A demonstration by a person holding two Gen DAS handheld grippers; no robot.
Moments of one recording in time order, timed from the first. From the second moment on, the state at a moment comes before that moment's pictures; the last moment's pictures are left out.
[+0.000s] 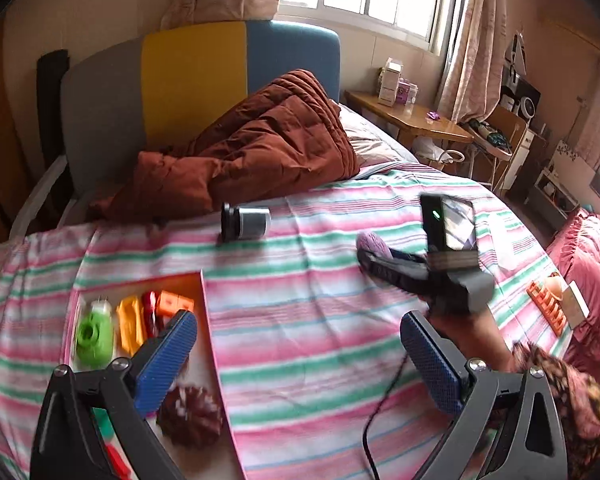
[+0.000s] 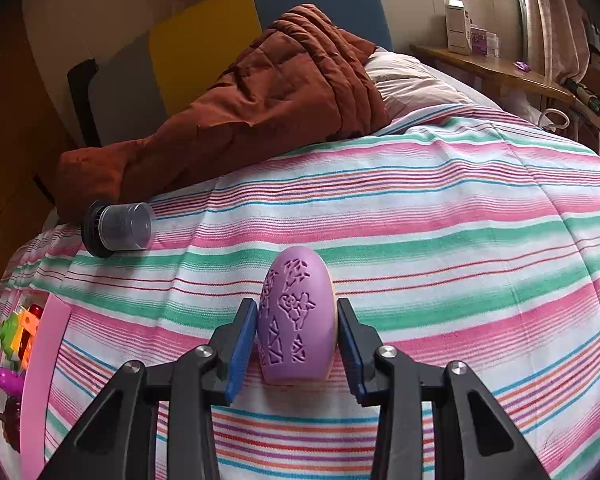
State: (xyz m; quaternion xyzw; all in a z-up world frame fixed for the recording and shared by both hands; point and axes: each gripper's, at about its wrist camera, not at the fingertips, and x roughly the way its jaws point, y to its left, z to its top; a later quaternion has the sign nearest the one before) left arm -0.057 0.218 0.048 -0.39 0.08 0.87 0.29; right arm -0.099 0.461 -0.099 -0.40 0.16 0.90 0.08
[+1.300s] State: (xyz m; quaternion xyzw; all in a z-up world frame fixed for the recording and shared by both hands) left arm -0.277 0.328 -0.080 -0.51 0.17 0.83 0.14; right arm -0.056 0.471 -0.108 -0.36 0.20 0.90 0.11
